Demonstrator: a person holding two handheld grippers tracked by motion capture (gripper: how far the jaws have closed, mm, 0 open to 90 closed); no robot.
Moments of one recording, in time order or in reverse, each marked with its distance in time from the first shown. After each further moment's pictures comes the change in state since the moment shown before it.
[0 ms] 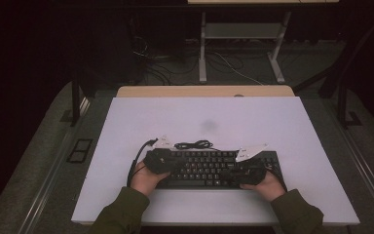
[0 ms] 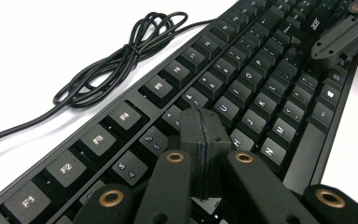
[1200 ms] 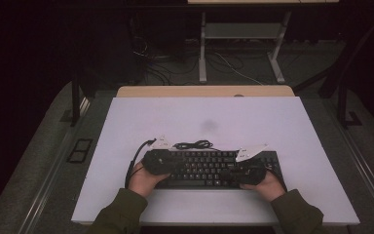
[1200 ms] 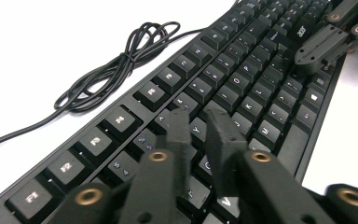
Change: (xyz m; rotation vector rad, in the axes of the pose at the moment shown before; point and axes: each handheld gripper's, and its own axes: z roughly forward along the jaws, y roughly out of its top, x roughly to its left) left arm -0.005 0.000 -0.013 -0.038 0.003 0.011; right arm 0.000 0.000 0.000 -0.001 0.001 0.004
